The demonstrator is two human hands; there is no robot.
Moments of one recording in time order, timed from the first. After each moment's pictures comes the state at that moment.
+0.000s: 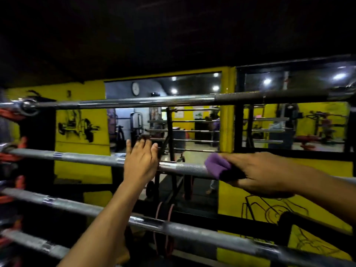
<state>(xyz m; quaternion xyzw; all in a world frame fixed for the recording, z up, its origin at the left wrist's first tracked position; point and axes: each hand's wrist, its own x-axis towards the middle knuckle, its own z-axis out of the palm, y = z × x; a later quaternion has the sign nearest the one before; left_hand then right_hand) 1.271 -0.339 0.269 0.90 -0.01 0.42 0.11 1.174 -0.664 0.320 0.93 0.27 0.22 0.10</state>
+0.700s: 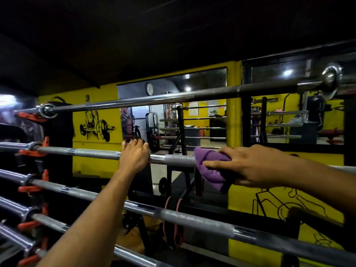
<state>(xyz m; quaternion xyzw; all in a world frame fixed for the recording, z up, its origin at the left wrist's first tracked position) 1.282 -0.331 0.271 0.94 0.05 0.33 0.06 1.166 -0.711 0.311 0.86 0.39 0.22 0.24</state>
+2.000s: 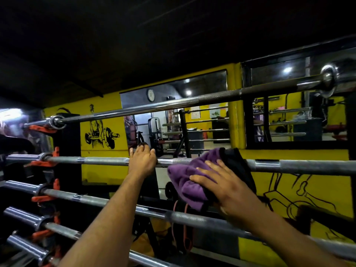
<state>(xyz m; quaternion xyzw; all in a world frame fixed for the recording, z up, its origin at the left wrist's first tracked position) 1.288 -0.329 0.271 0.94 0.06 0.33 0.10 1.150 -0.637 0.220 0.84 0.39 0.38 -0.07</state>
